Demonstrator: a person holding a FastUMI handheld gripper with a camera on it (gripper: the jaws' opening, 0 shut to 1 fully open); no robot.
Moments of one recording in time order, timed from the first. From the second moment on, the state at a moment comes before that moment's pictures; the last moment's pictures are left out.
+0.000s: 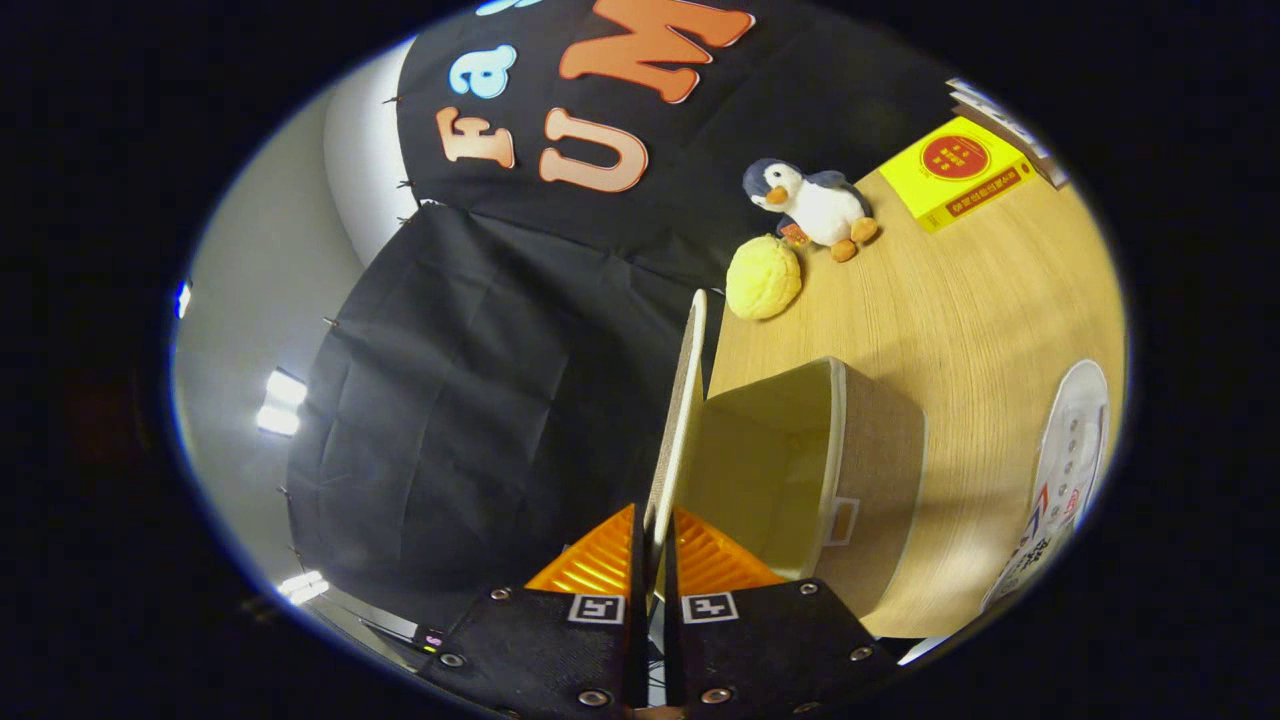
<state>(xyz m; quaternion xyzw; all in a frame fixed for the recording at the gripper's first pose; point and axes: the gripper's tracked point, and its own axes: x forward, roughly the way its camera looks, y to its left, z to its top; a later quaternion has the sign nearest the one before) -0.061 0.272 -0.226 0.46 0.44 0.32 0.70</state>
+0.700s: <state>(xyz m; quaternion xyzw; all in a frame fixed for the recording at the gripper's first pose) -0.048 0.416 -0.143 0.38 0.44 0.40 0.71</state>
